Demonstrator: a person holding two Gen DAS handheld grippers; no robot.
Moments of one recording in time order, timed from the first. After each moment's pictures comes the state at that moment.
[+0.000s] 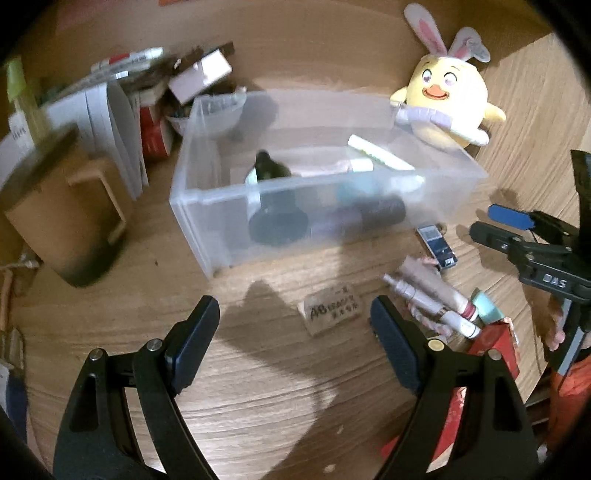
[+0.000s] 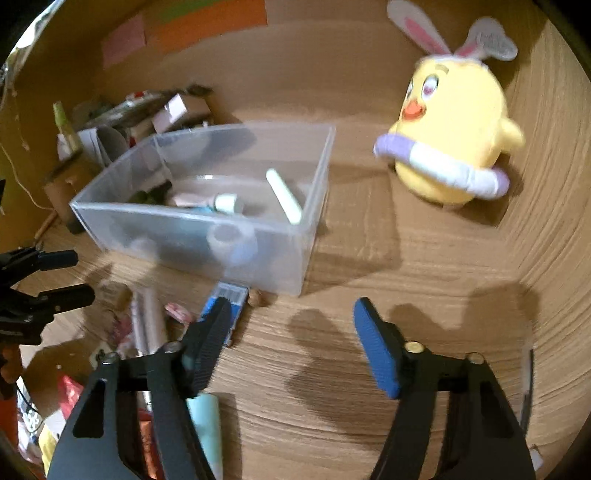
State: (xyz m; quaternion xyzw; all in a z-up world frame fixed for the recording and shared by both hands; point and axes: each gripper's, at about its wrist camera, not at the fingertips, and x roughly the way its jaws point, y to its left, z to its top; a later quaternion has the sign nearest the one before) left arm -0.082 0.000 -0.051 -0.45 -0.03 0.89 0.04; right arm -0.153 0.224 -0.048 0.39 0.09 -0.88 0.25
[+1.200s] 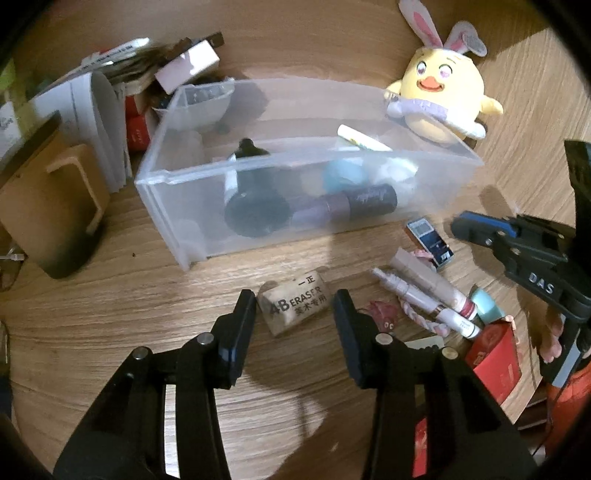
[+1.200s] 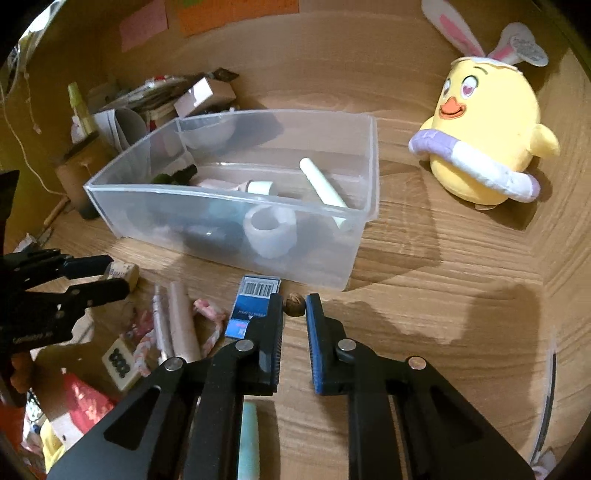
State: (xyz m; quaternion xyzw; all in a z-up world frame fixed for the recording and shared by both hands) left arm -0.081 0.011 -0.058 -0.44 -0.04 0.89 0.04; right arm -0.148 0.204 -0.052 0.39 0.09 -0.87 0.28
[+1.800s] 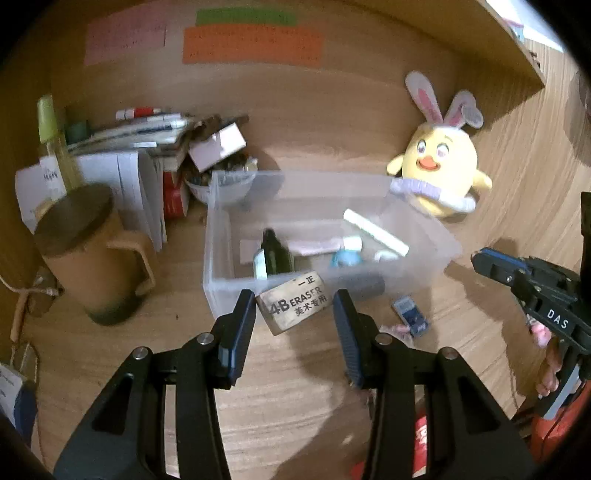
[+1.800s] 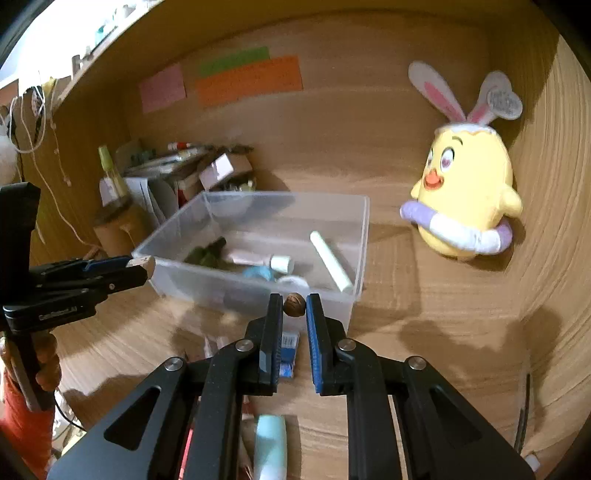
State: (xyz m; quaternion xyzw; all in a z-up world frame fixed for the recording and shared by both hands) left arm -0.078 -0.009 0.006 -0.35 -0.06 0.93 0.02; right arm -0.125 0.218 0.013 0.31 0.05 -0.90 0.30
